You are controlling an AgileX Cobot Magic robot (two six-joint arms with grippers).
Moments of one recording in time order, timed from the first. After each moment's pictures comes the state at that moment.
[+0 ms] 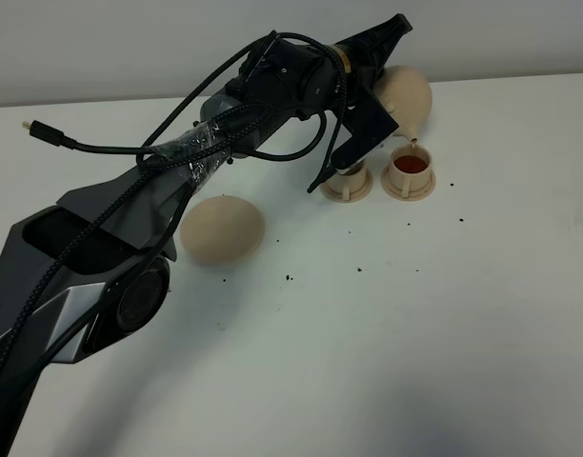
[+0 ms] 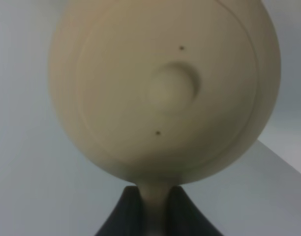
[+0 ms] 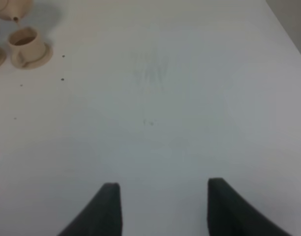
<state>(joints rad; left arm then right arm) -0.58 2.58 -2.34 0.11 0.34 2.09 0.05 -0.01 -0.49 -0.04 1.07 0.07</state>
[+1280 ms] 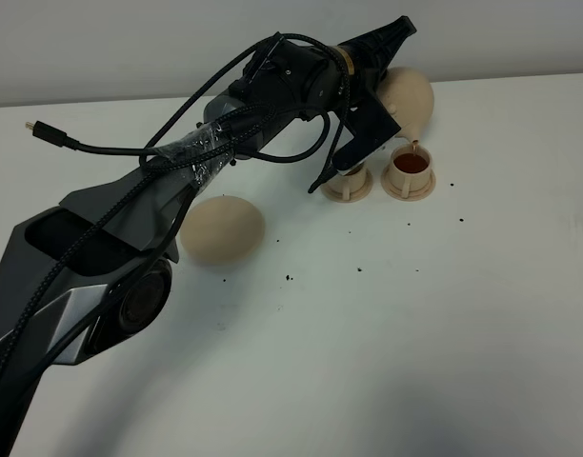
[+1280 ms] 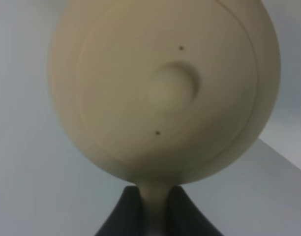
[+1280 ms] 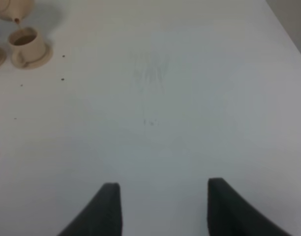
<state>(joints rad) -0.58 2.58 -2.34 0.13 0.34 2.09 0.05 -0.01 -0.49 -0.04 1.07 0.07</state>
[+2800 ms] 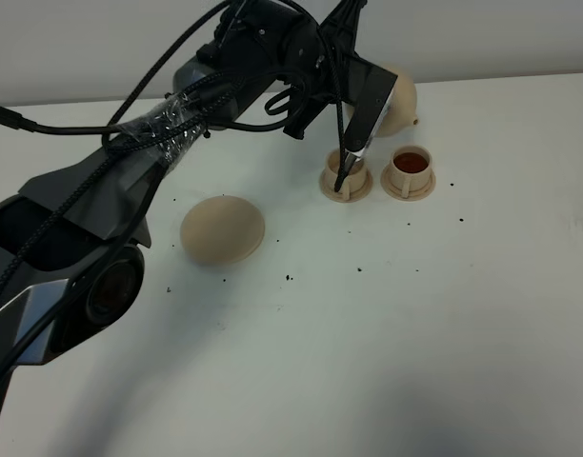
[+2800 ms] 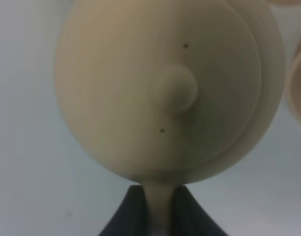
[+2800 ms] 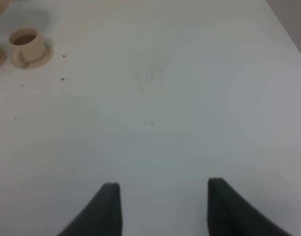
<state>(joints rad) -0.56 2.47 -2.34 0.11 0.67 1.56 0.05 -0.01 -0.49 -0.04 1.07 0.07</state>
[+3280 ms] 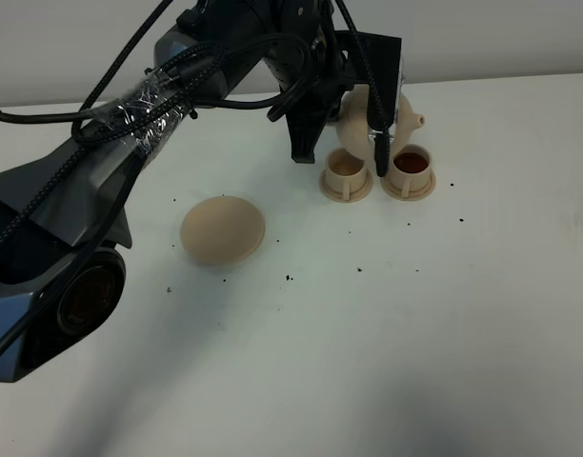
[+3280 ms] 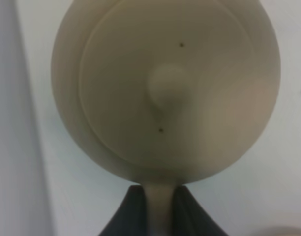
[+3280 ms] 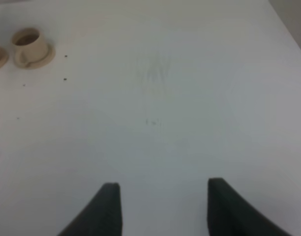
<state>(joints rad) -0.60 2.38 -2.34 0.09 1.07 1.11 0.05 -0.01 -0.49 -0.03 1.07 0.07</state>
